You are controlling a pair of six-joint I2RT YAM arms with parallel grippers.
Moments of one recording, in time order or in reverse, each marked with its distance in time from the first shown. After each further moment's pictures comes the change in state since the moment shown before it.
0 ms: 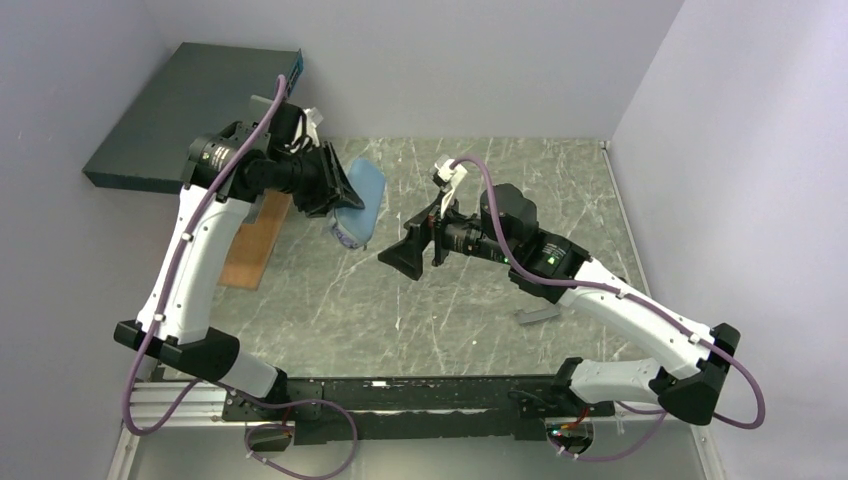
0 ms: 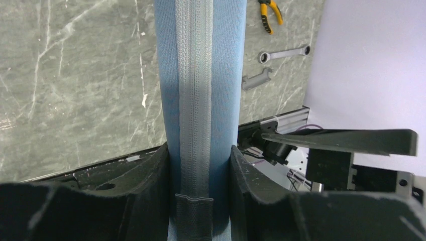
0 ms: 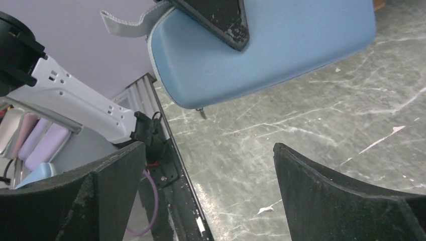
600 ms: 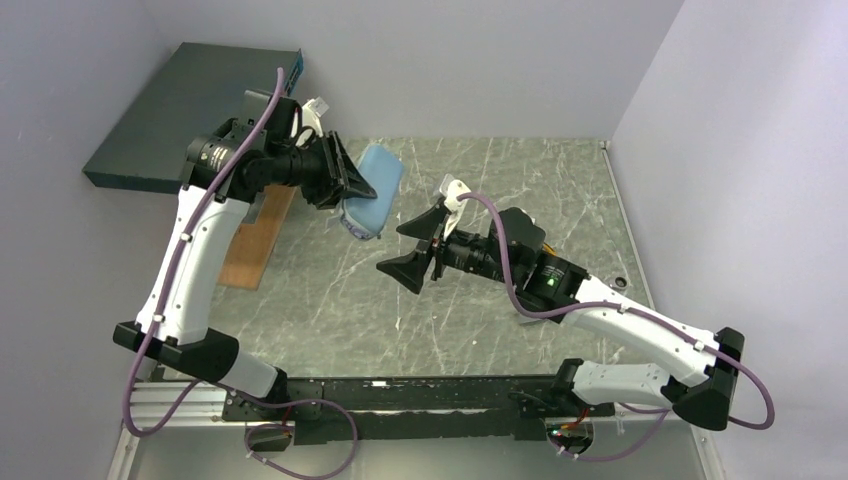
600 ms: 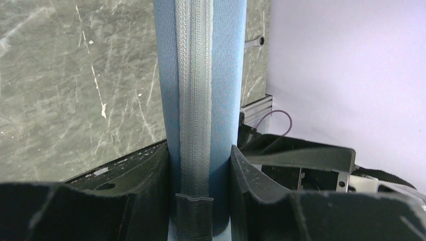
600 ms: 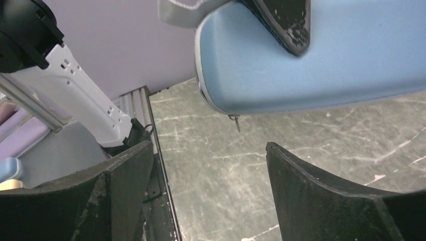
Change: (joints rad) left arm 0.019 -0.005 0.018 0.099 0.168 -0.011; right arm 0.070 -0.082 -0.159 0.233 0.029 -0.133
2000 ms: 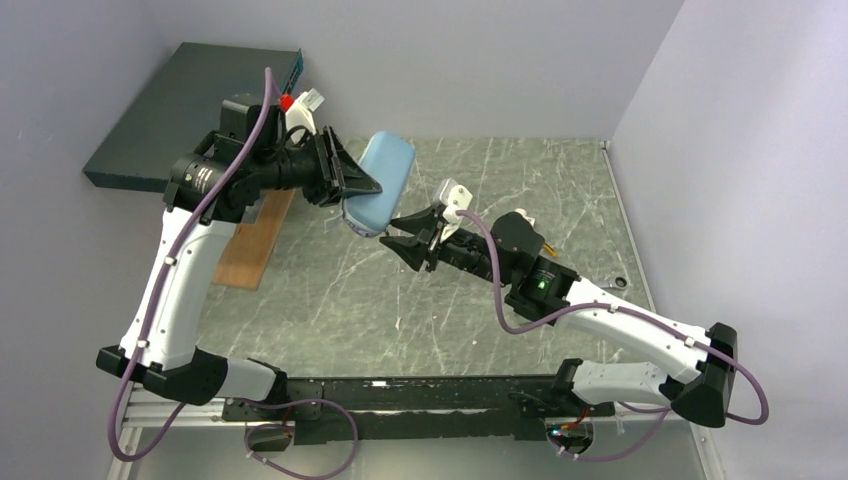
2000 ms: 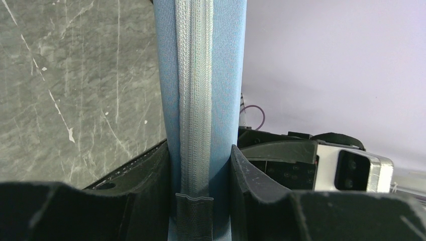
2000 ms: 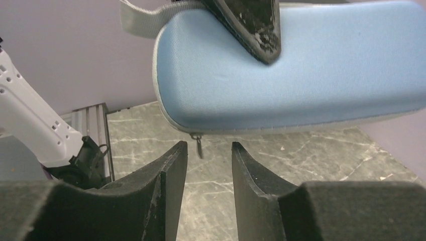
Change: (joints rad) left arm 0.000 -0.114 -0.114 0.205 0.116 -0.037; right arm 0.023 0.016 -0.060 0.203 0.083 -0.194
